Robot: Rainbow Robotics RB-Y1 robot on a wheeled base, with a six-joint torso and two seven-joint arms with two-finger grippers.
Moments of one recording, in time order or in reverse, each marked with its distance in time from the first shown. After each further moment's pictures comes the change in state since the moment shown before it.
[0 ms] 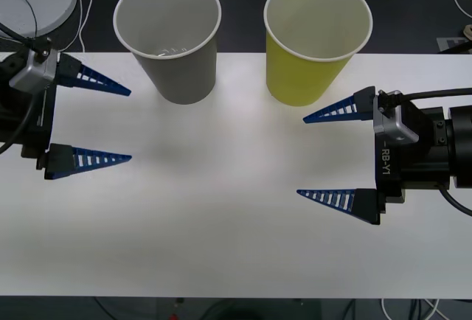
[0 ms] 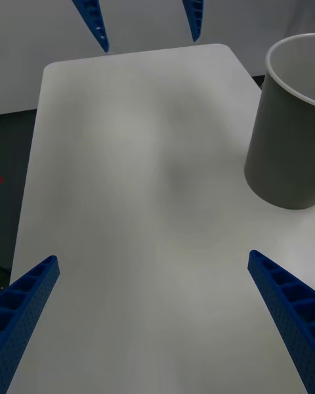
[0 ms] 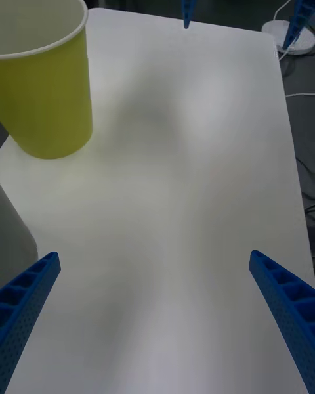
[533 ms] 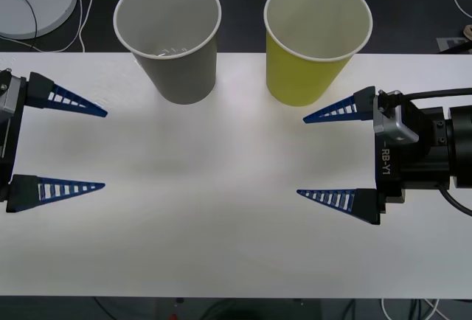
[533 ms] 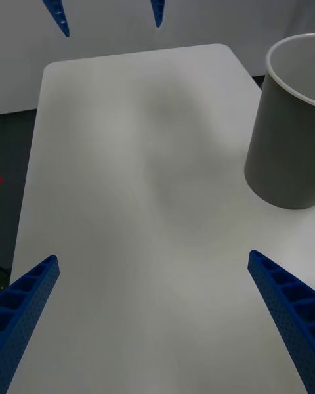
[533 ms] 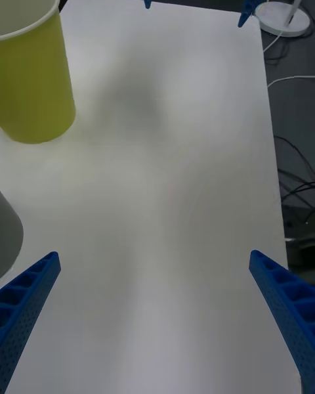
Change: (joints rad) right arm 0.000 0.000 0.000 0.000 0.000 0.000 0.000; left arm 0.262 -0.024 0.276 -0.116 -0.025 -0.097 -0.012
